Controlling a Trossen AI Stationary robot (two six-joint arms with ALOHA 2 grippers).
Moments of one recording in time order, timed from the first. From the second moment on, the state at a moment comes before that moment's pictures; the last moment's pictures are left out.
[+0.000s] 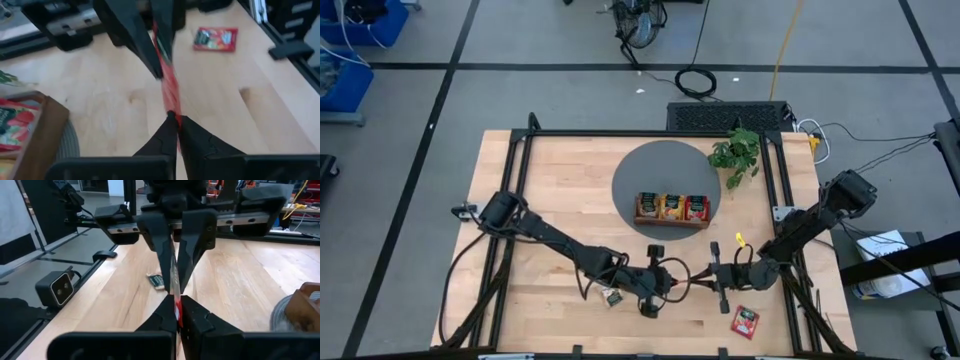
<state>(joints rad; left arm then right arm) -0.41 2.04 1.43 0.04 -0.32 0.00 0.75 1.53 0.37 0.96 0.62 0.12</state>
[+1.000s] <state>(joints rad) -0.44 2.01 1.43 -0.12 -0.37 0.02 0.75 1.53 0.37 0.94 0.62 0.14</state>
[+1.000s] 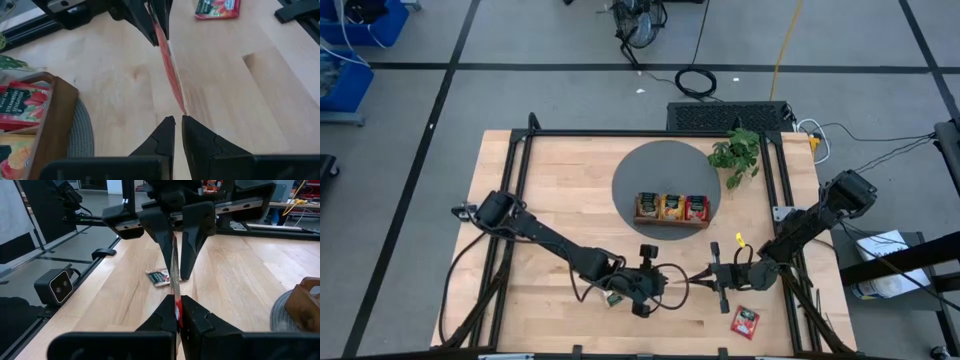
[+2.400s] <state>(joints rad) -0.19 1.17 0.76 0.40 0.07 -0.09 0.75 1.53 0.37 0.91 0.60 0.17</state>
